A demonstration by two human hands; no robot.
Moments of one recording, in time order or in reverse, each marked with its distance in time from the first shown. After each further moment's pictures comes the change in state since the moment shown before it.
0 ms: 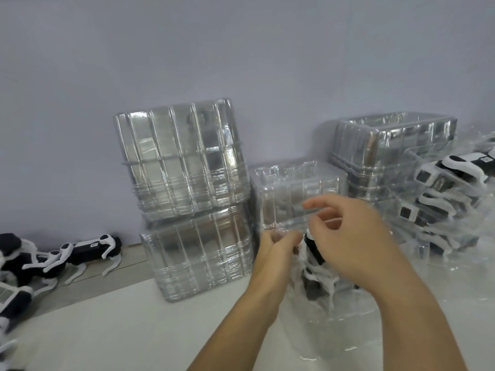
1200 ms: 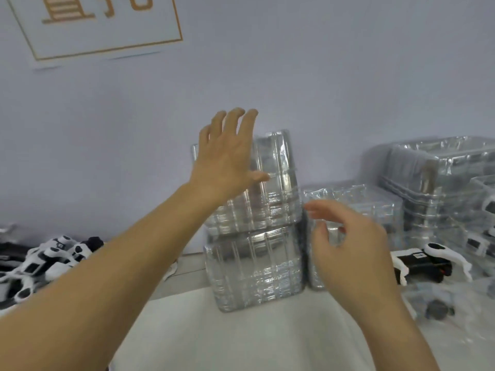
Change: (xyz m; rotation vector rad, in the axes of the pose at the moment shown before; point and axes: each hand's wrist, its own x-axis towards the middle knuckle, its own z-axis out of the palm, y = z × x) left_hand 0.003 0.180 -0.131 1.491 0.560 0.856; right_hand -0.011 -0.058 0.052 0.178 0.176 -0.314
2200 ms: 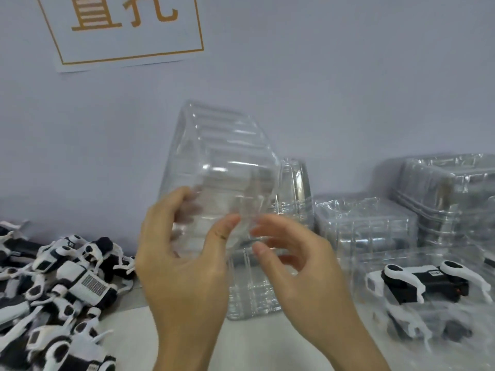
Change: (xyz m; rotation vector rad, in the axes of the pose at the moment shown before) left_hand -0.141 0.026 -0.026 -0.822 0.739 -0.435; right_hand -0.020 -0.034 0.041 0.422 -0.294 -0.047
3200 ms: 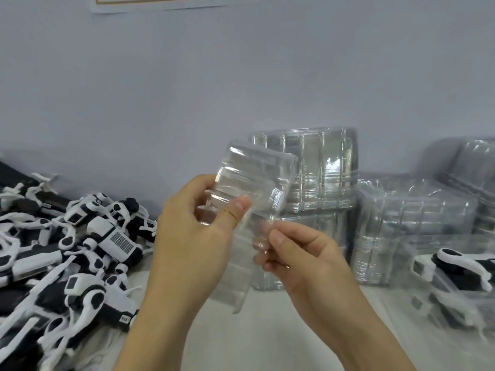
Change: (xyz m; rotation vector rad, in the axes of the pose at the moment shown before) left_hand 0.015 -0.036 -0.048 -0.036 -0.356 -0.369; right_hand -0.015 0.018 0.050 0.694 -0.127 0.414
